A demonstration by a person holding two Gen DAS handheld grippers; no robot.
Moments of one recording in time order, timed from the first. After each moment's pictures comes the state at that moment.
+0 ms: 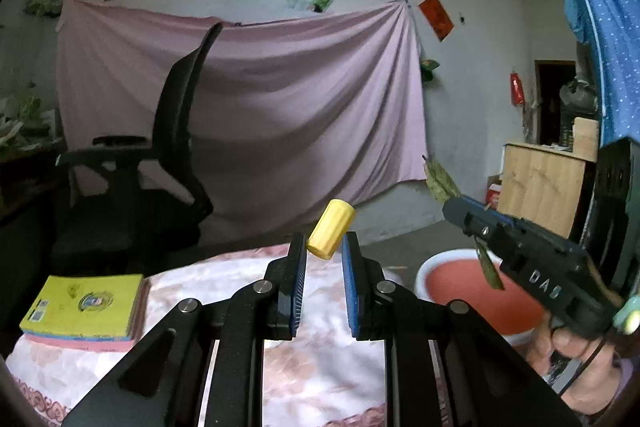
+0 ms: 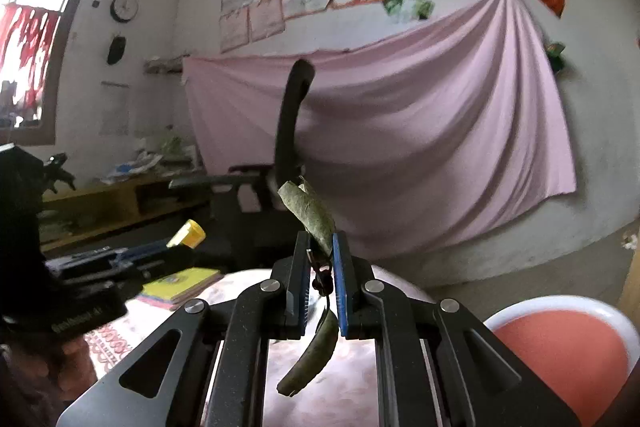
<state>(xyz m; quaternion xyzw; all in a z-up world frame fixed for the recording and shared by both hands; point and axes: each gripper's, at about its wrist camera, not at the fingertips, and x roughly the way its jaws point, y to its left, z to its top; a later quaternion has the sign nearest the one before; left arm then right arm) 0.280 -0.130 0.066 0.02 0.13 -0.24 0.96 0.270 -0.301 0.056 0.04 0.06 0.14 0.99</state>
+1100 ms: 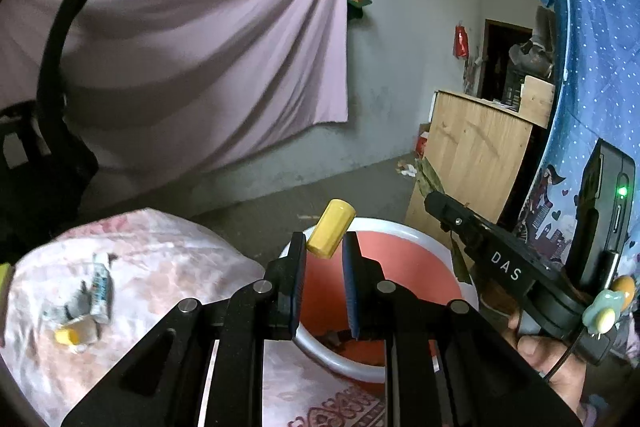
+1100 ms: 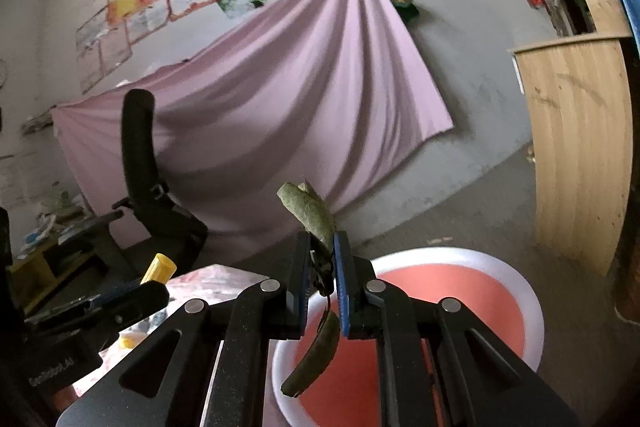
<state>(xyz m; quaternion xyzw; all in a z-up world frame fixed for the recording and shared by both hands) 0.311 -0.303 0.058 0.03 0.25 -0.36 0.90 0.265 -0.455 0.036 0.18 0.13 -0.06 0.97</state>
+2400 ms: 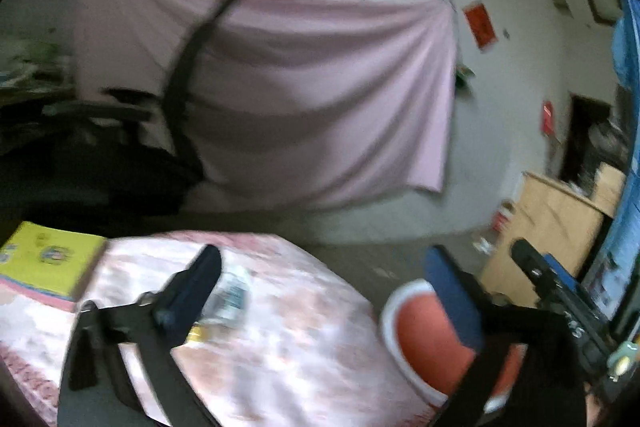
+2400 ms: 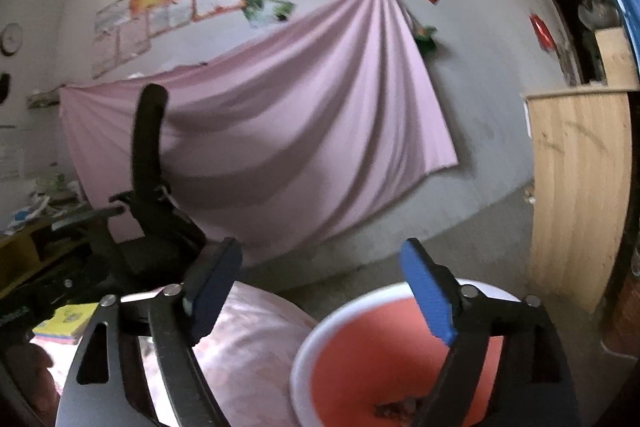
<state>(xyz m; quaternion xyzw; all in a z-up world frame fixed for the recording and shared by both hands) 0.301 -0.170 0.083 -0.08 0.16 -0.17 0.97 0.263 -0.399 0.064 0.11 0.07 -0.05 0.99</state>
